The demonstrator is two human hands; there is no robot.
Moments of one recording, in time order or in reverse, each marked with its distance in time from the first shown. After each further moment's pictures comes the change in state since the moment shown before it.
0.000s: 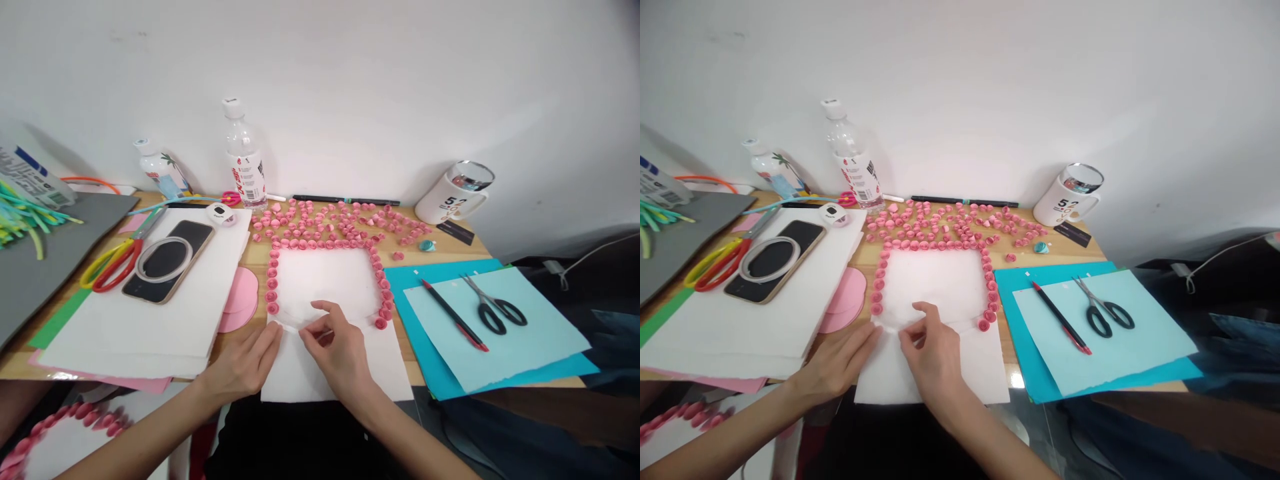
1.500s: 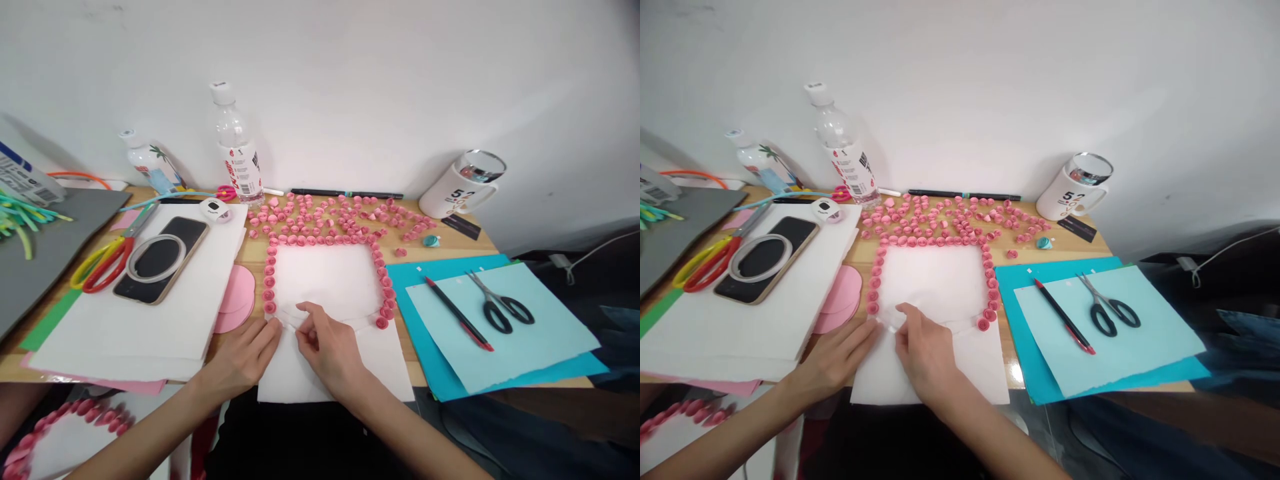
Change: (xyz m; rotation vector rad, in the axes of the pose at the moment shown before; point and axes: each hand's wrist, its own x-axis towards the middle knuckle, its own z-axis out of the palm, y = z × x) left_hand 0.008 -0.004 0.005 -0.142 -0.073 -0.058; right_hand 0.008 0.015 0.005 -0.363 -0.059 -0.392
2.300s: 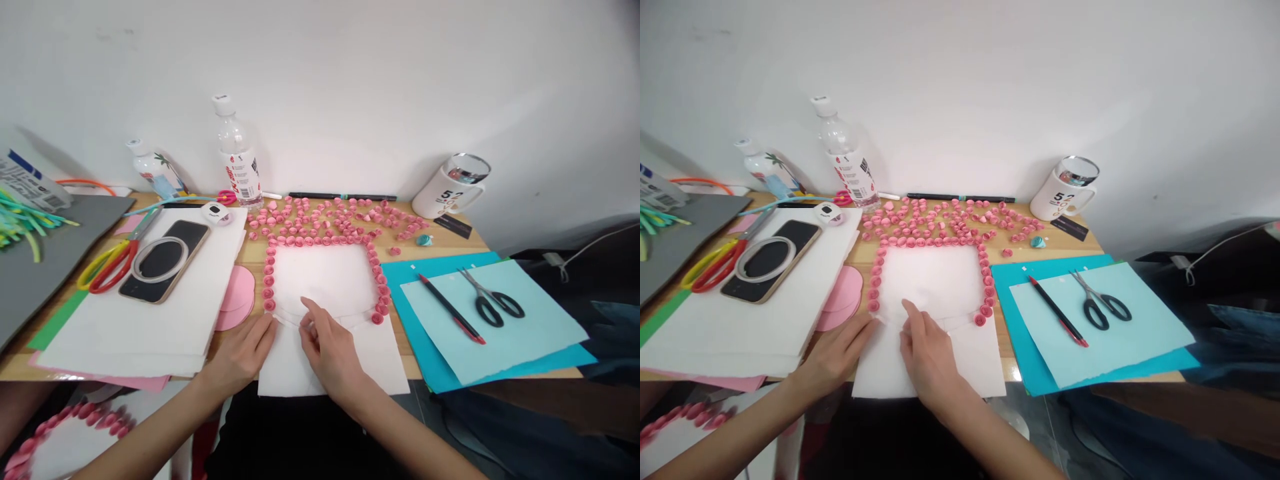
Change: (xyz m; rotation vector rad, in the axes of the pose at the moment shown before) left_hand -0.007 0.006 0.001 0.041 0.039 -0.088; right_hand -0.010 -0.002 -0.001 -0.061 0.087 -0.038
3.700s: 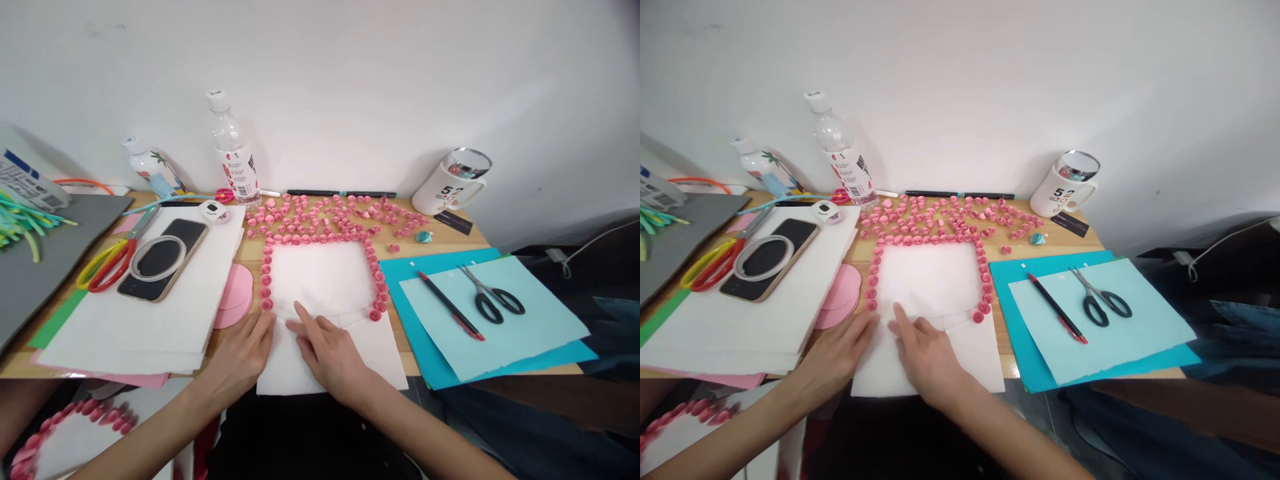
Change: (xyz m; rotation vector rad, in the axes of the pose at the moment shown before) left_hand 0.006 0.007 -0.008 0.039 -0.282 -0.041; right_hand -0.007 0.013 -0.001 -0.040 -0.083 -0.299
